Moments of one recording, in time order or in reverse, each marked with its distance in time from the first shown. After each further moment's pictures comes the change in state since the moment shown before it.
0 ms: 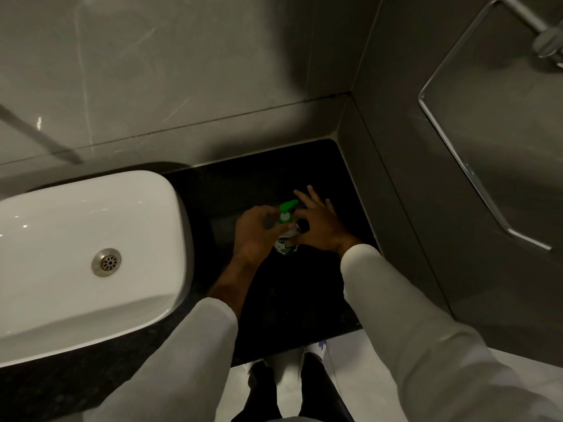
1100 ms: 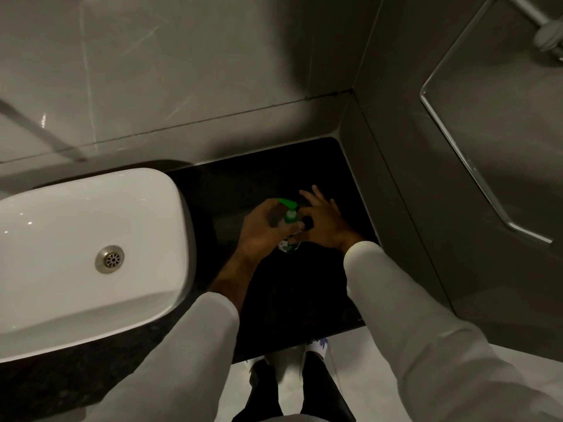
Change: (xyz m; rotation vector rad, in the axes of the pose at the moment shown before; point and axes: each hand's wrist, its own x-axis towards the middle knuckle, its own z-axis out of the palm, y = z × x) left_hand -0.002 0.002 0.002 -0.271 -0.122 -0.042; right_hand -0.004 -0.001 -0.006 -0.014 -0.062 0.049
